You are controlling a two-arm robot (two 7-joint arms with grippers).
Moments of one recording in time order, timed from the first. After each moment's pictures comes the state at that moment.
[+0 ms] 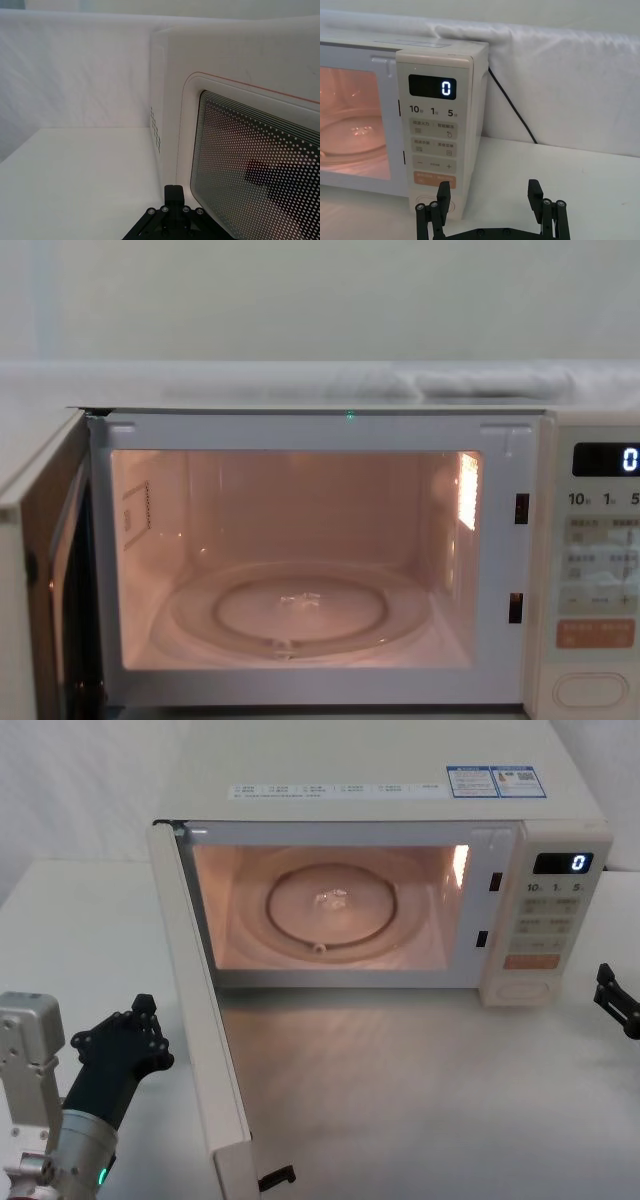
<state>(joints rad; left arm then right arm) 0.27 0.24 0.04 -1.85 -0.25 -0.02 -0.02 -0.20 0.18 0.02 -1.93 0.10 0.14 0.12</state>
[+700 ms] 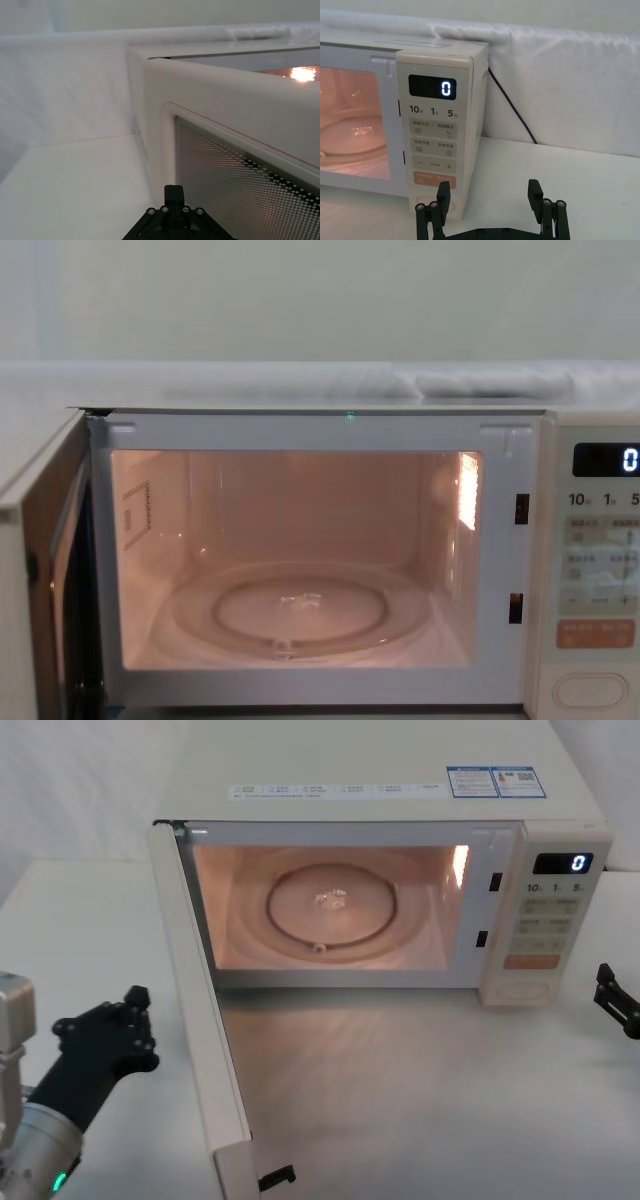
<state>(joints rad) 0.35 0.31 -0.04 -2.03 -0.25 0.11 -0.13 -0.20 0.18 0.02 -1.93 0.10 0.14 0.12</state>
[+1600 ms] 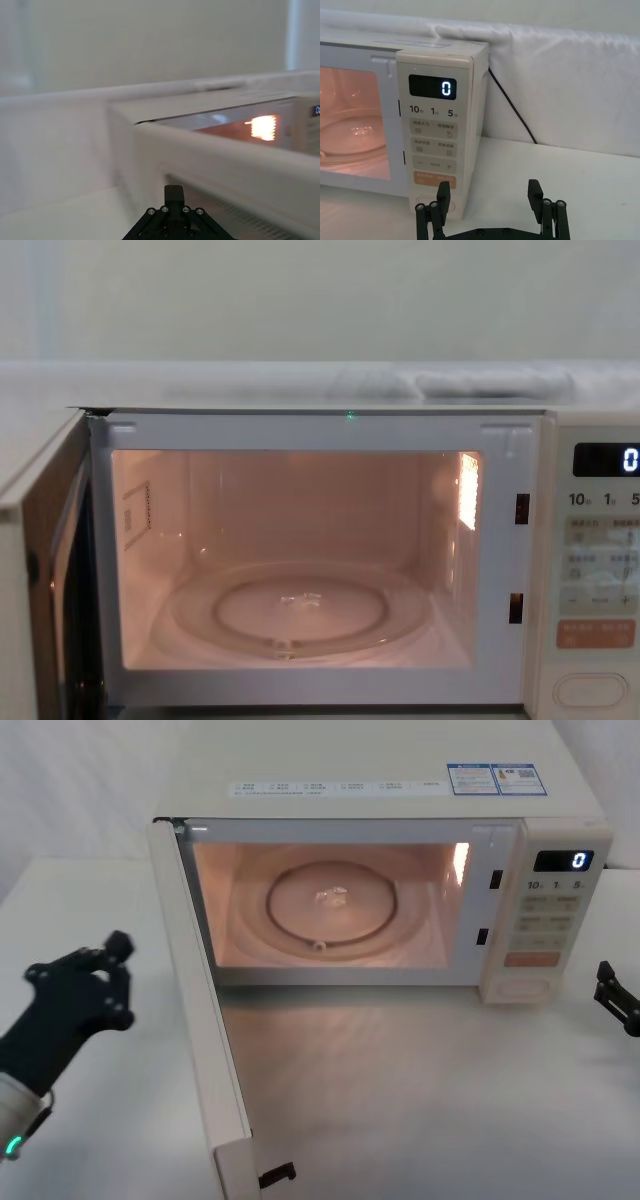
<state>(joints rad) 0.30 0.38 -0.12 -1.98 -0.38 -0.07 -0.35 -0.20 0.18 0.02 -1.93 0.10 0.14 0.12</state>
